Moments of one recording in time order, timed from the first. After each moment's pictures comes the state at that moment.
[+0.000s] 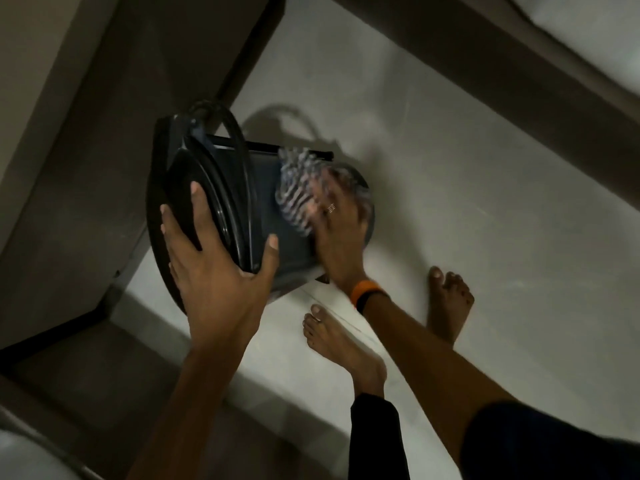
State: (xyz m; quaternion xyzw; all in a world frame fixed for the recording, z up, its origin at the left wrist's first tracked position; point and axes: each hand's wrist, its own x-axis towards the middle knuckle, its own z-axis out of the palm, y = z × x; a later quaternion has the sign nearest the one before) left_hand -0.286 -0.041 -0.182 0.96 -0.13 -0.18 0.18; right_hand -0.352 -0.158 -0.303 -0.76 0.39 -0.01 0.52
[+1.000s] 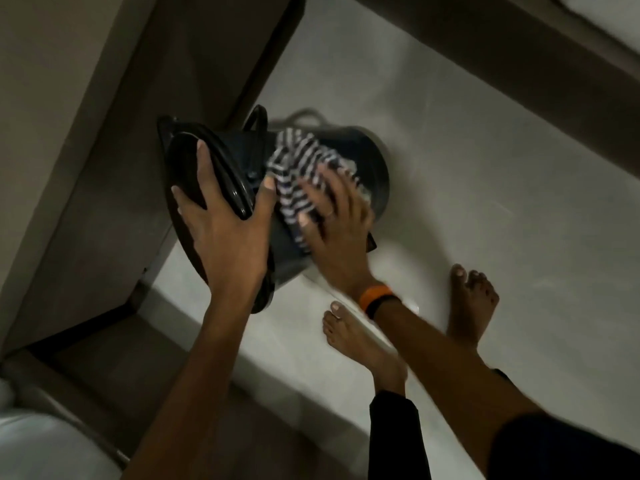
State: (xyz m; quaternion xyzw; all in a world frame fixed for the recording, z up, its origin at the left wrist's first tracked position) left_hand -0.241 -0.061 -0.178 0.94 -0.02 -0.20 0.29; right_hand -0.334 -0.130 -0.288 -0.83 0.34 -0.06 0.44
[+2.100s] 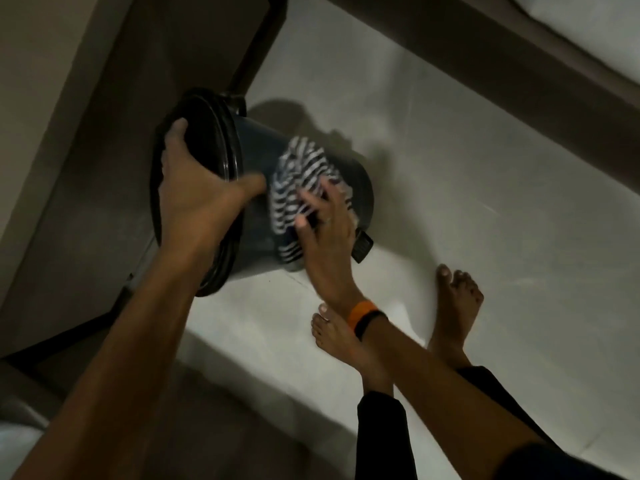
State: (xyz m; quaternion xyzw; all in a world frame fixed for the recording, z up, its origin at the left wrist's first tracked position) left_hand -0.199 -0.091 -0.157 0.92 -0.03 -0.28 0.27; right_hand -0.349 -0.128 -0.282 -0.71 0.40 -0.08 0.58
